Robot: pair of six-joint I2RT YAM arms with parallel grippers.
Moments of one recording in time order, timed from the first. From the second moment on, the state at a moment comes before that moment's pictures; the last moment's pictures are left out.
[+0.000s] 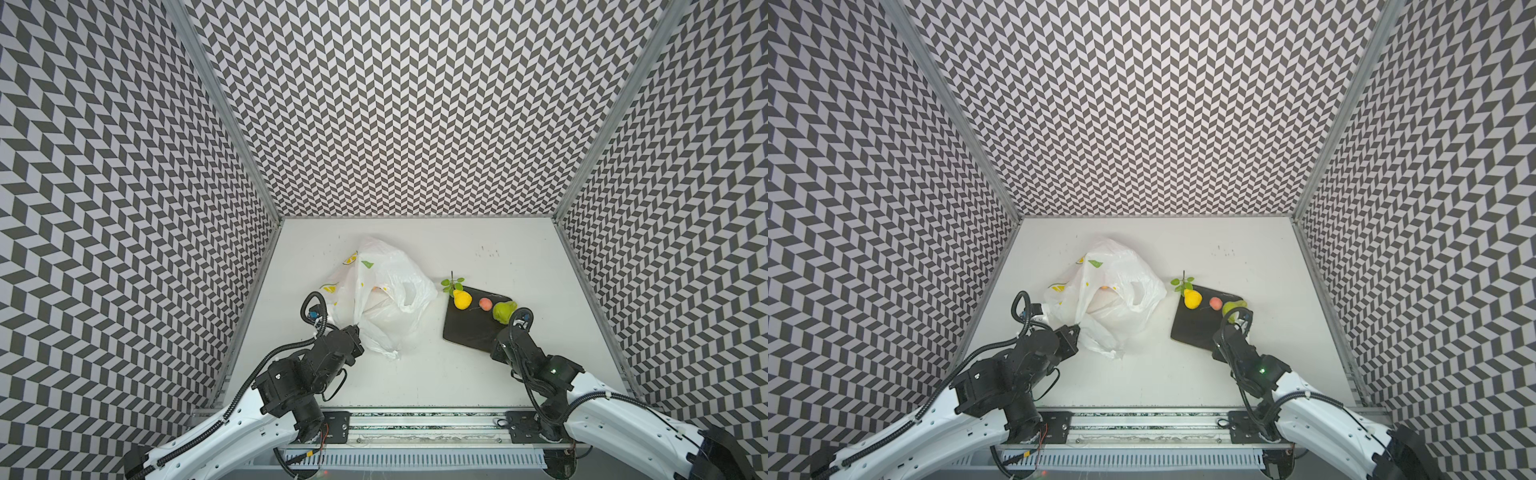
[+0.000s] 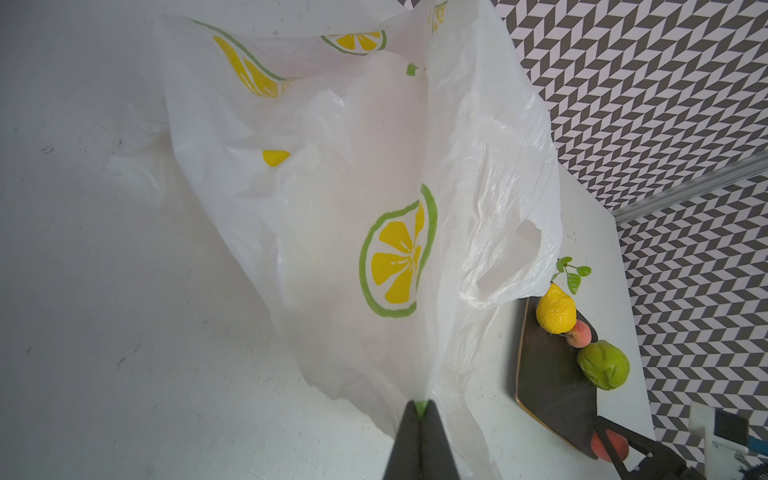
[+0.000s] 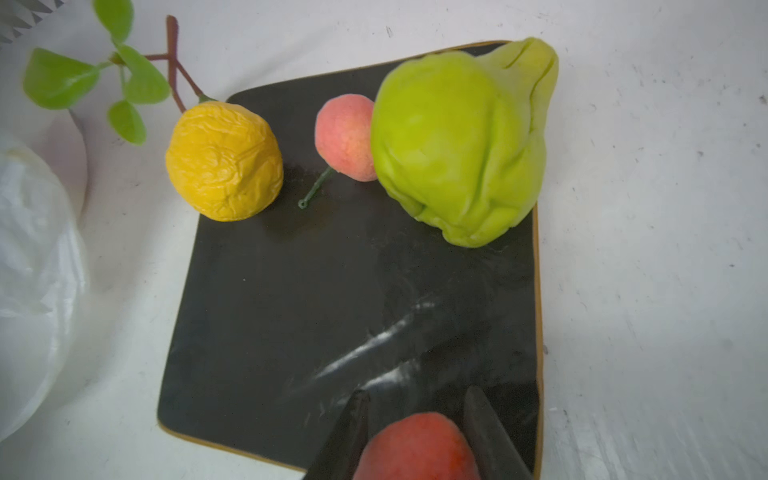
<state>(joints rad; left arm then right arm) -0.95 0.52 0.55 -0.69 -0.50 -1.14 0.69 0.78 0.27 -0.39 0.40 0.92</state>
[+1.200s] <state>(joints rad) -0.95 0.51 0.51 -0.68 -0.50 -1.14 0.62 0.65 0.49 -0.45 0.30 0.84</state>
